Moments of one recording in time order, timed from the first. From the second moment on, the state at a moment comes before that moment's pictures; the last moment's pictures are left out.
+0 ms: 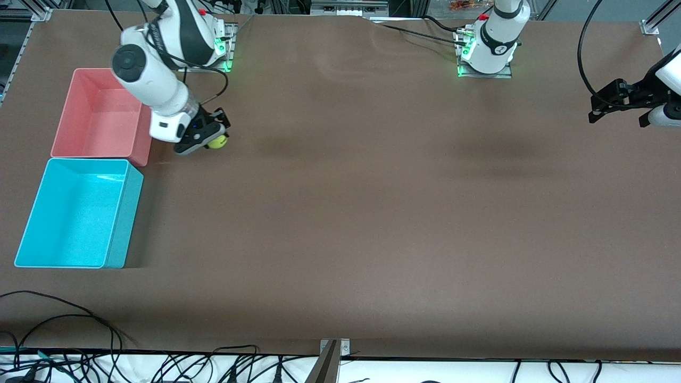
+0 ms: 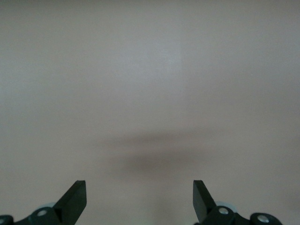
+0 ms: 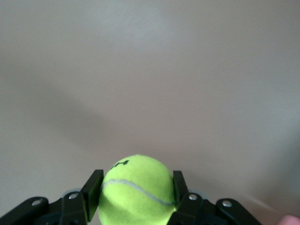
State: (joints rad) left arm -0.01 -0.04 0.01 -1.59 0.03 1.52 0.09; right arm 0.00 -0.10 0.31 -2.38 0.14 2.28 -0.32
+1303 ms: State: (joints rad) left arm -0.01 -0.03 0.01 -1.59 0.03 1.52 0.09; right arm -0.13 0.17 -0.14 -2.00 0.03 2.12 -1.18
